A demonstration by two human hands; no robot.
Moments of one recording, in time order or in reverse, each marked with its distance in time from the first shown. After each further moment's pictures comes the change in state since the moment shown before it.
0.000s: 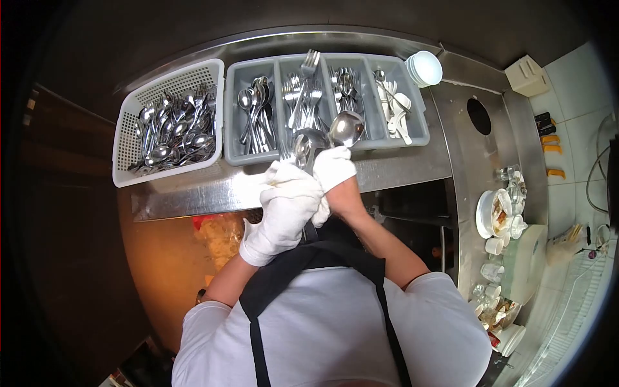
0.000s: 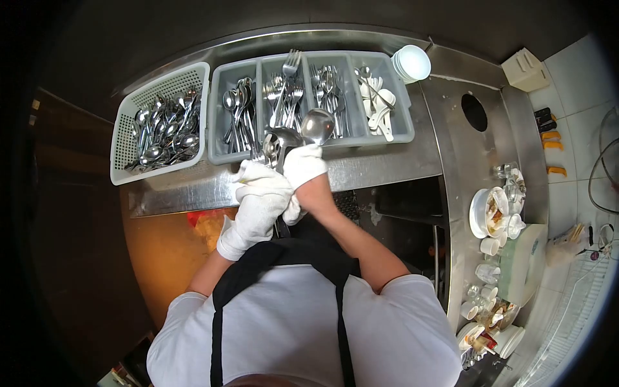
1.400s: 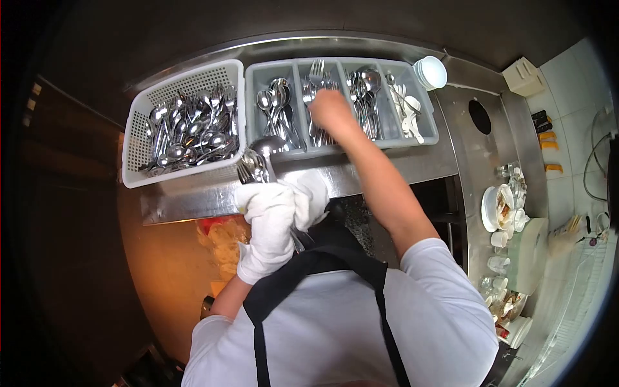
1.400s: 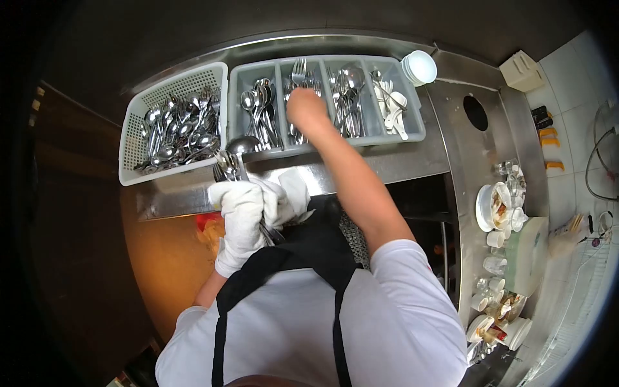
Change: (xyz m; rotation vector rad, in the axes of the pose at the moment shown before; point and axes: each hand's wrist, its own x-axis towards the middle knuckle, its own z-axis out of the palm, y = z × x) left_hand -0.076 0.064 0.069 0.849 0.400 0.455; right_hand 0.156 0.031 0.050 -0.463 -0.368 0.577
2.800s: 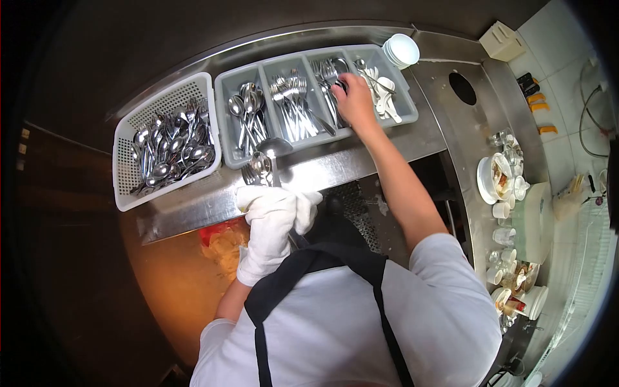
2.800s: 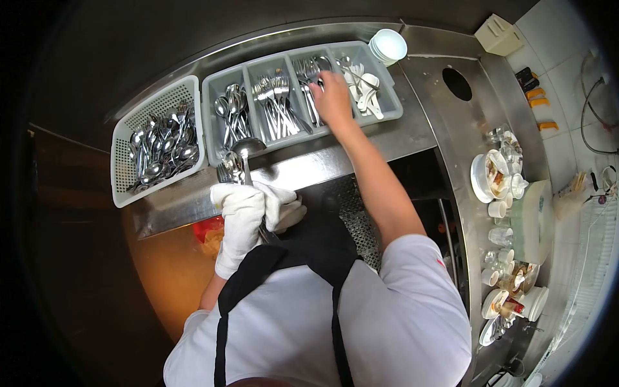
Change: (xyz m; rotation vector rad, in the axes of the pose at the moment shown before) left_hand 0.001 0.011 0.036 -0.296 -0.307 -0.118; right_hand -0.022 0.128 -0.002 0.305 0.731 -0.234
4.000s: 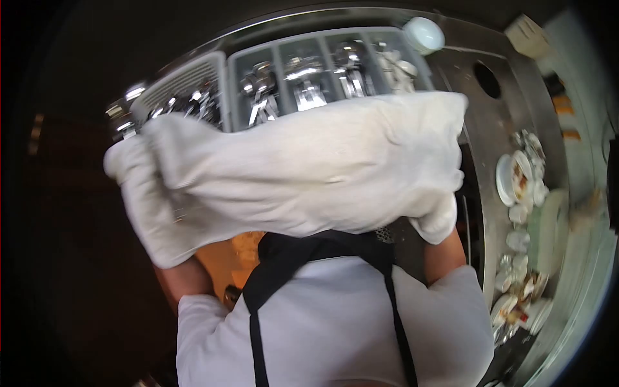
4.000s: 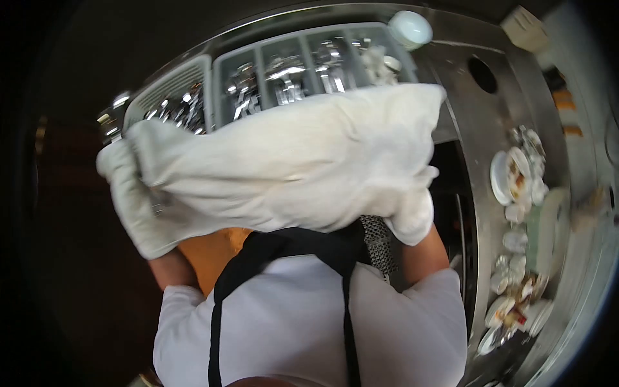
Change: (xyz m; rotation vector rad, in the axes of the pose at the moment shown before) left_hand -0.012 0.120 -0.031 0.212 0.670 0.506; right_hand -0.128 0.007 -0.167 1.421 -0.182 0.894
